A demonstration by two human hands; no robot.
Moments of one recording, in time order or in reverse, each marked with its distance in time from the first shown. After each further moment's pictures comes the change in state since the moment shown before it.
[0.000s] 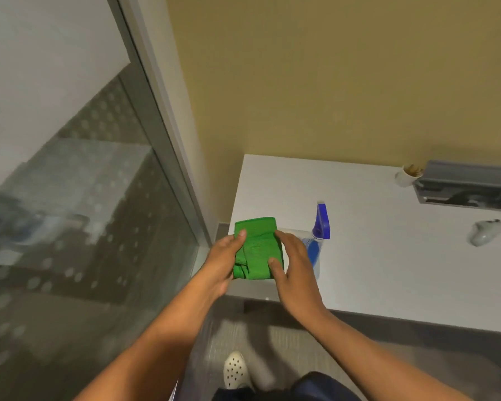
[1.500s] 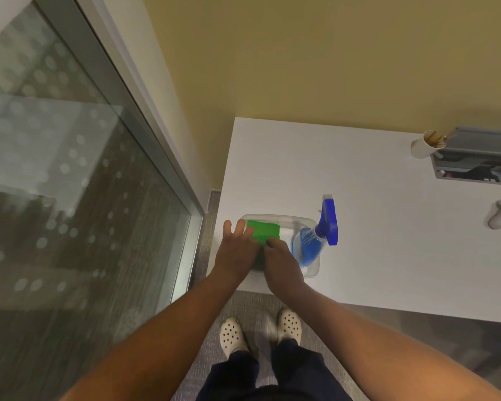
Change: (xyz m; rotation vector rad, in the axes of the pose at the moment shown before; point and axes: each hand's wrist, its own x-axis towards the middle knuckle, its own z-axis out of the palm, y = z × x) left_hand 0.125 -0.070 0.008 2.107 0.051 0.711; right_hand 0.082 0.122 0.073 -0.491 -0.226 0.166
